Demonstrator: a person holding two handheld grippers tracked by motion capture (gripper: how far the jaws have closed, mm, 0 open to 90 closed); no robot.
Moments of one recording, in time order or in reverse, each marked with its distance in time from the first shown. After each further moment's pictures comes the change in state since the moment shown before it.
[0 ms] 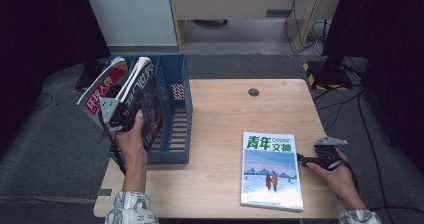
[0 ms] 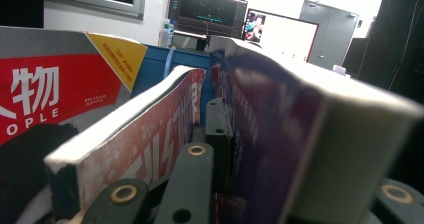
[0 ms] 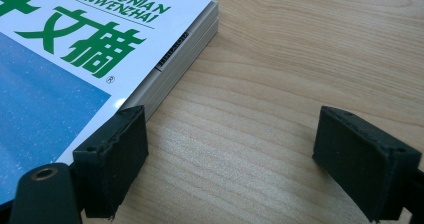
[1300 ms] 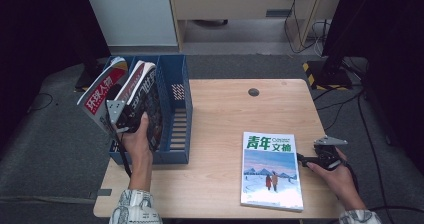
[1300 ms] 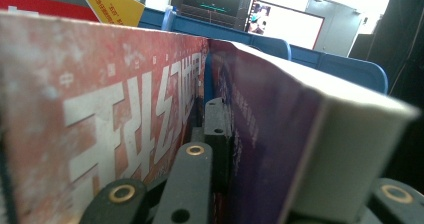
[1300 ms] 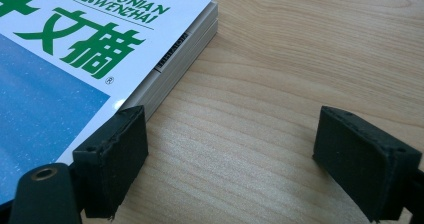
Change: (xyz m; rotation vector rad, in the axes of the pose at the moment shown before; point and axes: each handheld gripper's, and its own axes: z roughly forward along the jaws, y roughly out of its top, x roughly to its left) left arm -0.001 -0.022 0.012 0.028 0.014 -0.038; right arm 0.000 0.000 0.000 -0.002 0.000 -0.002
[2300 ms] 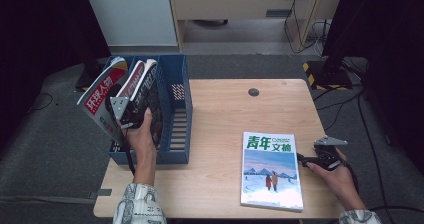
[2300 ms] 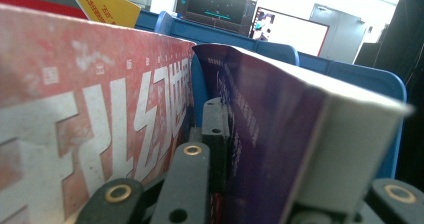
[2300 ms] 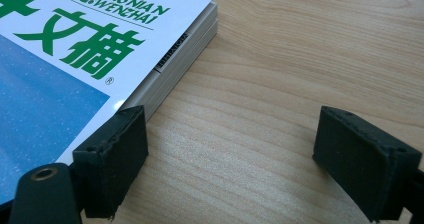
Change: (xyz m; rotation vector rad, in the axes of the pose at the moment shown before) left arm -0.003 -0.004 0.015 -0.036 0.016 -0.011; right arm 0.001 -0.001 0.000 -0.008 -0.005 0.009
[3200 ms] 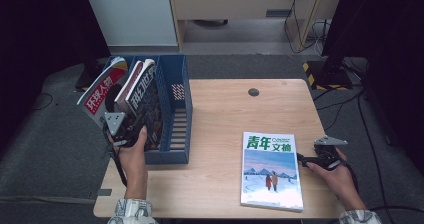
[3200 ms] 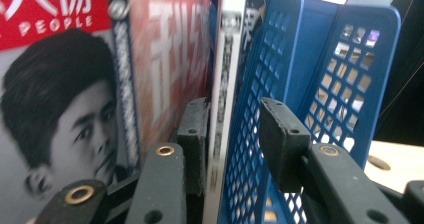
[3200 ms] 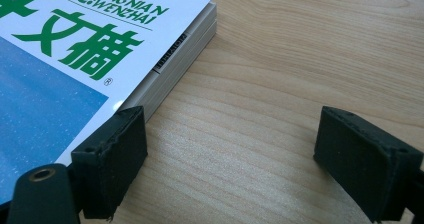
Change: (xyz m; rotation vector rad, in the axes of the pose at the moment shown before) left arm 0.000 -0.004 -0.057 0.165 0.073 0.062; right arm 0.000 0.000 0.000 0.003 -0.001 0.002
